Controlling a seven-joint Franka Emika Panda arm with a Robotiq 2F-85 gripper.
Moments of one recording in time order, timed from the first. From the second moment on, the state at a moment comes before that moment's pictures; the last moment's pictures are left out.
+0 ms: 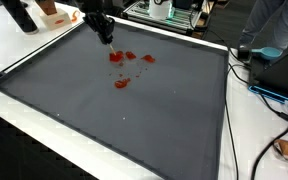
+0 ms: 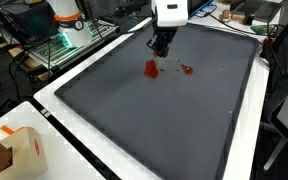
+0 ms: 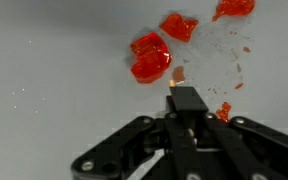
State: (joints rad) arm -0.06 0.29 0.00 -2.00 0.15 2.16 -0.04
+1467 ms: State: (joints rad) arm -0.10 0.32 -0.02 -2.01 0.21 2.16 -0.06
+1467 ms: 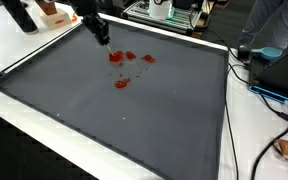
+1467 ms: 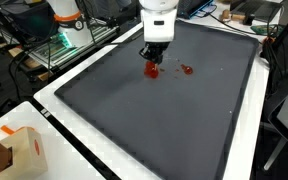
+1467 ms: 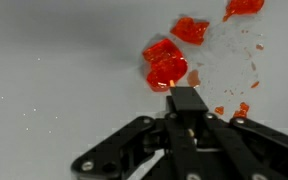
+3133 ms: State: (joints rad) arm -0.10 0.35 -0.03 -1.98 0.21 2.16 -0.04
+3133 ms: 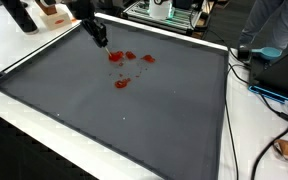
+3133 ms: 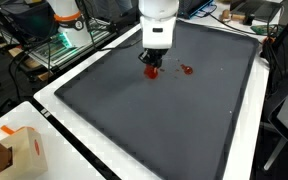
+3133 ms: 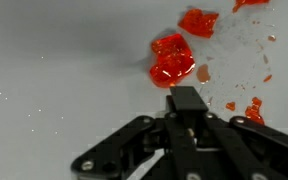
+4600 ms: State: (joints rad) arm -0.11 0.13 -0.05 -1.91 0.21 1.98 -0.06
